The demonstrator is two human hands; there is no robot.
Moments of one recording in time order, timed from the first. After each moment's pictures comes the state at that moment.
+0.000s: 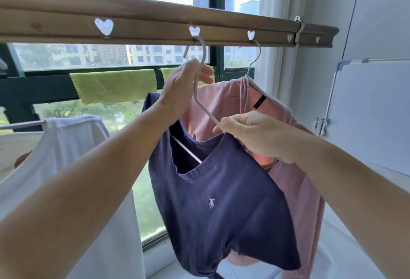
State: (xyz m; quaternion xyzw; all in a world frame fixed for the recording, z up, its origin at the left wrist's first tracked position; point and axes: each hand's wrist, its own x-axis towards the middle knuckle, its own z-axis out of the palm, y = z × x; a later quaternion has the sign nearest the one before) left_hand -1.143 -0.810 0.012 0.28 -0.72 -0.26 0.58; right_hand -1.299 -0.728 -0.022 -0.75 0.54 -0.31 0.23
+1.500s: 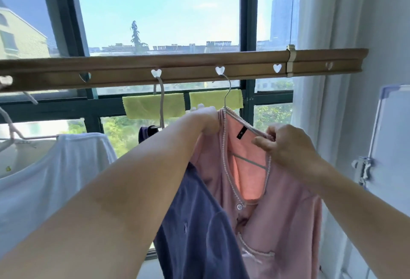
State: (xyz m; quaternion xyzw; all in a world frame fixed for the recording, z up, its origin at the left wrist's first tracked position) left_hand -1.299 -0.810 0.038 0.73 -0.68 0.06 0.02; right_hand -1.481 -0.791 -0.022 -0.76 0.51 -0.40 0.02
